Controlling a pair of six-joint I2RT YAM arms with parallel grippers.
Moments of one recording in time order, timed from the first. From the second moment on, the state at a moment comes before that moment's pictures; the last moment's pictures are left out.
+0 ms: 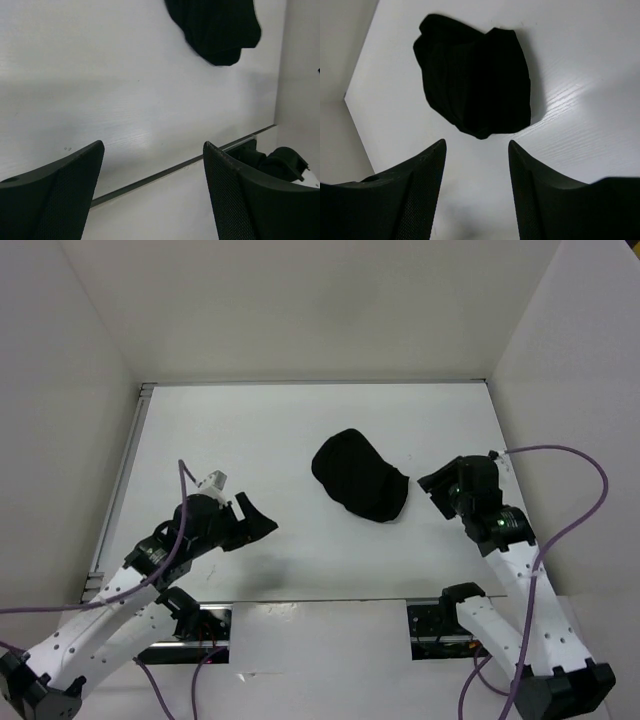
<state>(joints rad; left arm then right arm) -0.58 0.60 0.56 -0.51 0.05 -0.92 0.19 0.75 0.83 -0.75 0.16 1.03</state>
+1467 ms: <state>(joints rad) -0.57 0.52 0.58 -0.59 -0.01 -0.97 0.55 0.81 1.06 -0.46 -0.23 0.84</state>
